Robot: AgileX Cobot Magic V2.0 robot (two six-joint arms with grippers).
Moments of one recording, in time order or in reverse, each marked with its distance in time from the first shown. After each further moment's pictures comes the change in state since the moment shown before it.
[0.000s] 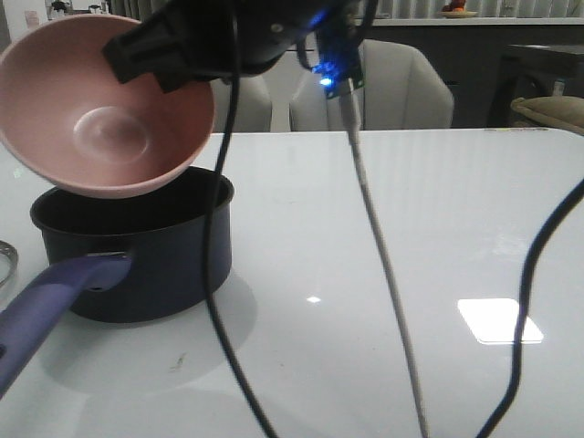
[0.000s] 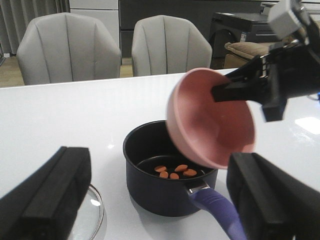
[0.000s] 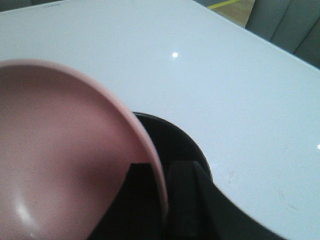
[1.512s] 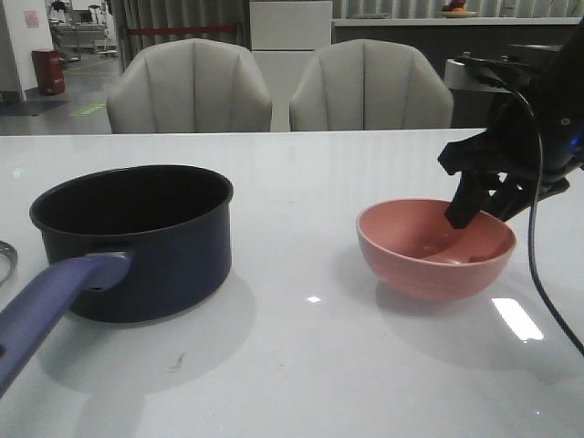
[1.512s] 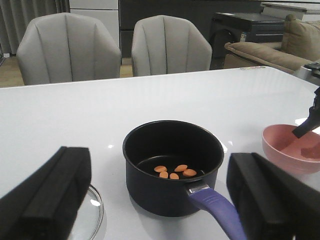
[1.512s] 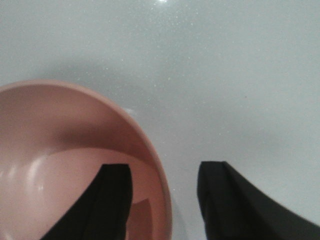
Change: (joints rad) left arm 0.000 0.000 0.000 0.000 0.000 0.000; right arm -0.645 0.151 0.003 -0.012 0.571 0.066
